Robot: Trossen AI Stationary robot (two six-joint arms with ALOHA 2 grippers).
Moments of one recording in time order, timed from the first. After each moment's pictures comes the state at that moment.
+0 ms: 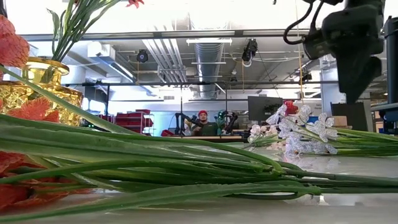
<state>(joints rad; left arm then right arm) -1.08 1.25 0.84 -1.24 -0.46 -1.77 0.18 1.20 0.82 -0.91 -0.01 0.94</state>
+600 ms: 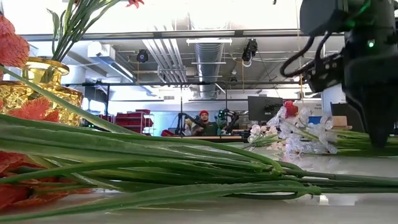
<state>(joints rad) -1.08 1.32 0.86 -1.24 -0.46 -1.76 0.34 1.54 0.82 -0.80 -0.02 0.95</state>
